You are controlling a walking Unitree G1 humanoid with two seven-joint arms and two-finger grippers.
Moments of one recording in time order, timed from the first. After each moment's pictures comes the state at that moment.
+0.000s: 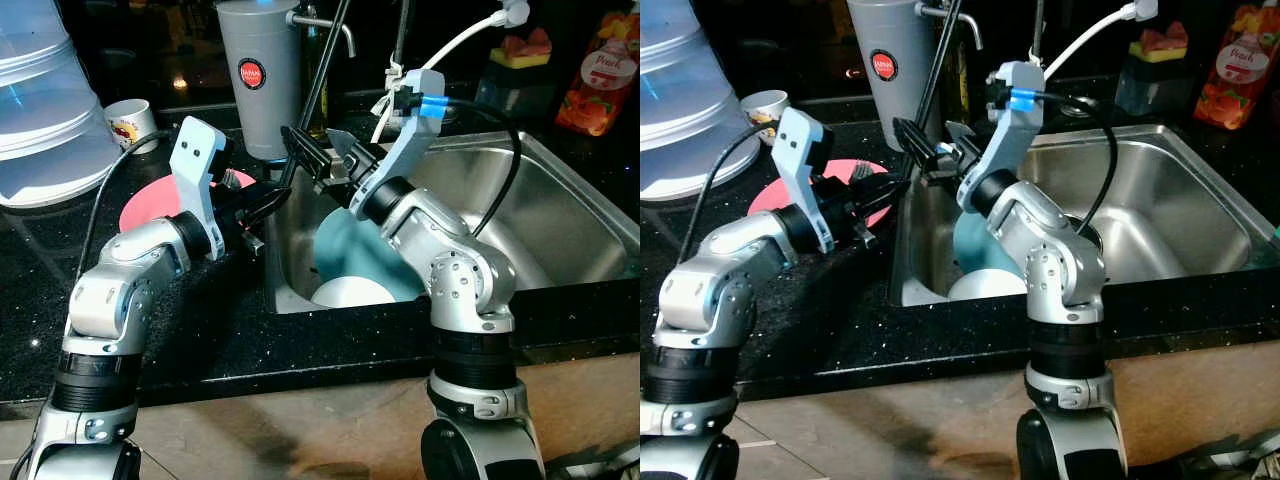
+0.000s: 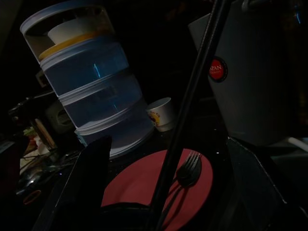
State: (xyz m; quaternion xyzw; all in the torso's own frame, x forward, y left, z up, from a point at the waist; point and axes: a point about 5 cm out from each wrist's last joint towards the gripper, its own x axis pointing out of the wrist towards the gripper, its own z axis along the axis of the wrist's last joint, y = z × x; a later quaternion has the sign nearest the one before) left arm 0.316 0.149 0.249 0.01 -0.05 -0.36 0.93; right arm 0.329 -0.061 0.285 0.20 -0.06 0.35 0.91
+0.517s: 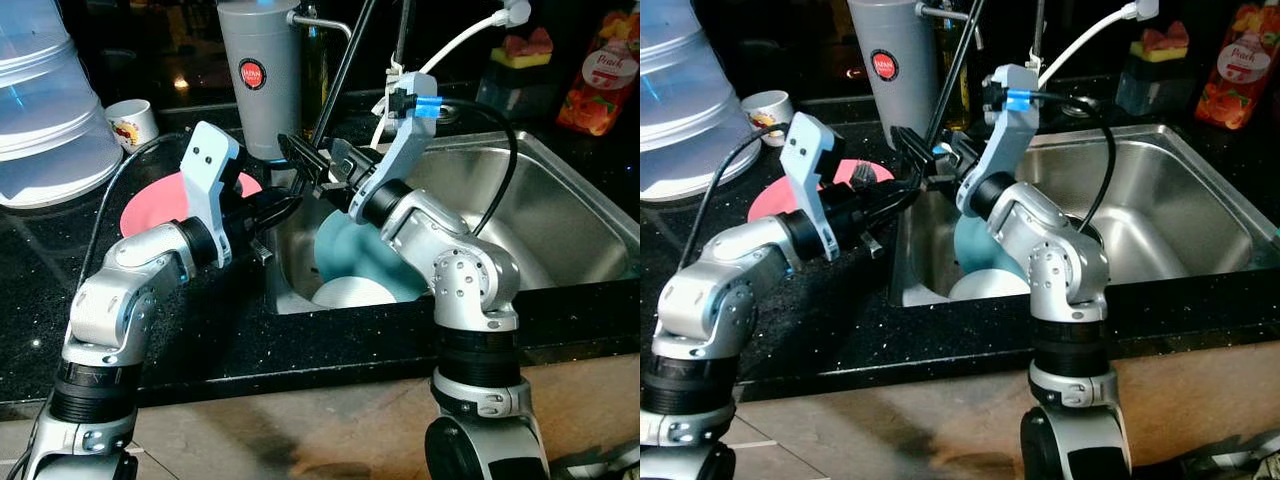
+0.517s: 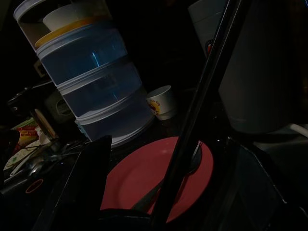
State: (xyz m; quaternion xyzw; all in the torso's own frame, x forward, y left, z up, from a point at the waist) left arm 0.310 0.139 0.249 0.02 -0.05 -0.38 0.92; right arm 0.329 -0.060 0.281 0.19 -0.03 0.36 0.91
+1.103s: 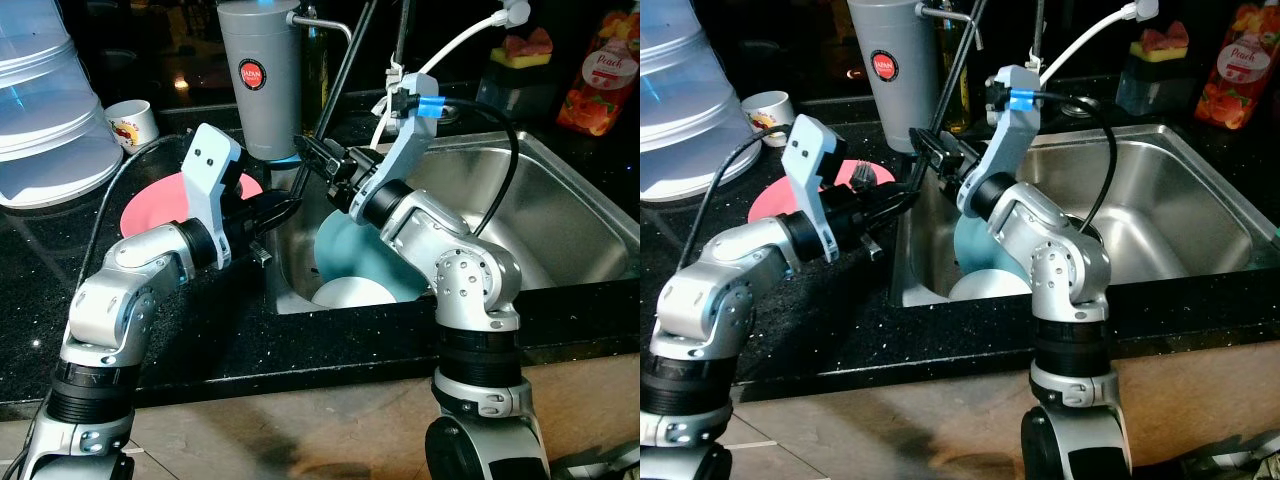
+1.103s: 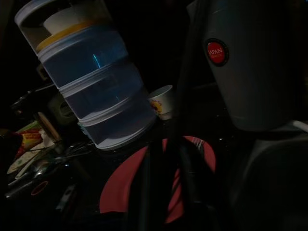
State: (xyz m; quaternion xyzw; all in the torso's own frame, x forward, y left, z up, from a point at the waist) left arm 0.309 0.140 0.247 0.03 -0.04 -0.38 0.92; right arm 0.328 -0.060 0.281 0.21 -0.03 0.36 0.91
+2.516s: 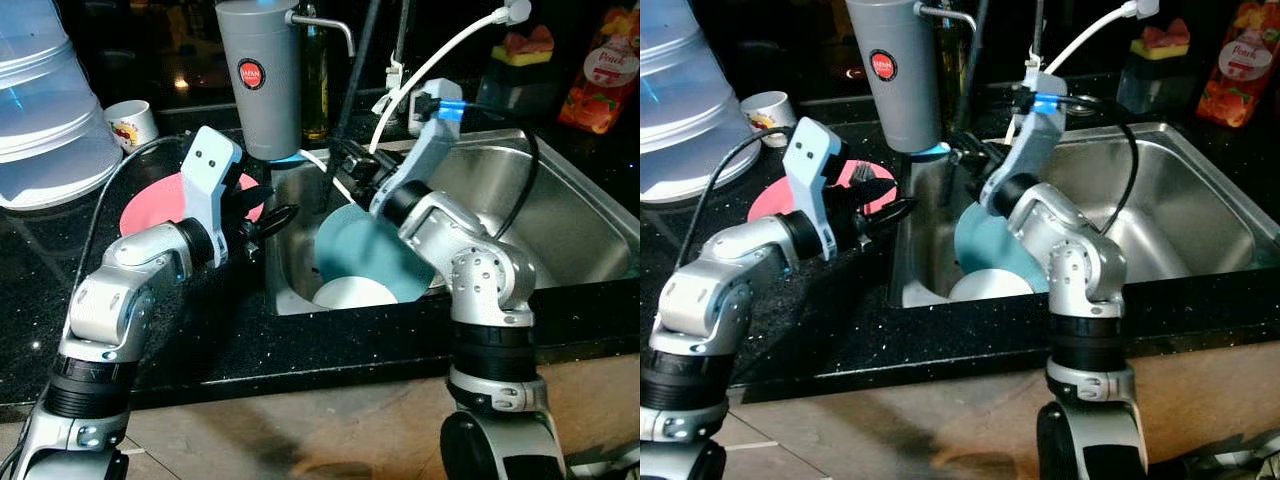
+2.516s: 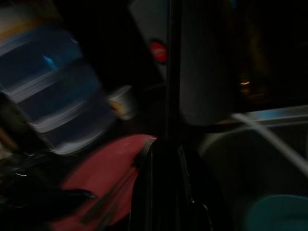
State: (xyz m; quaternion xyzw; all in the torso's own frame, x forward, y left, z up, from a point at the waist) left arm 0.319 0.143 0.248 0.06 -0.03 -0.35 0.94; right arm 0.349 -0.102 0.268 0.16 -0.02 0.26 0.95
